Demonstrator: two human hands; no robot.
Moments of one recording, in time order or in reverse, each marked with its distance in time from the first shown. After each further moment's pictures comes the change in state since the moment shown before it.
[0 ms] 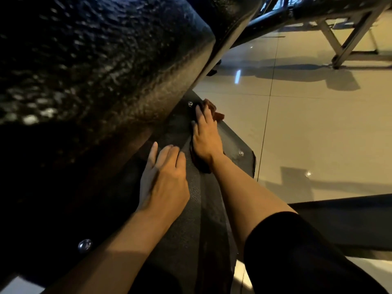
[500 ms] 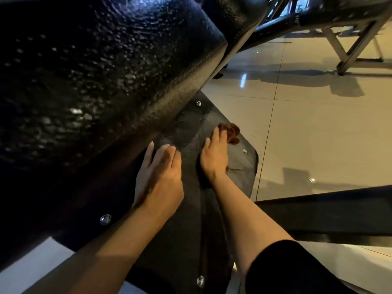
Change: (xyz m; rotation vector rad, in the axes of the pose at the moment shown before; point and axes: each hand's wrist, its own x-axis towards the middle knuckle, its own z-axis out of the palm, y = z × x) left_hand -0.033 -0.012 -0.014 0.056 -0.054 -0.022; right_hand -0.064 -0.012 0.002 0.054 0.131 0.291
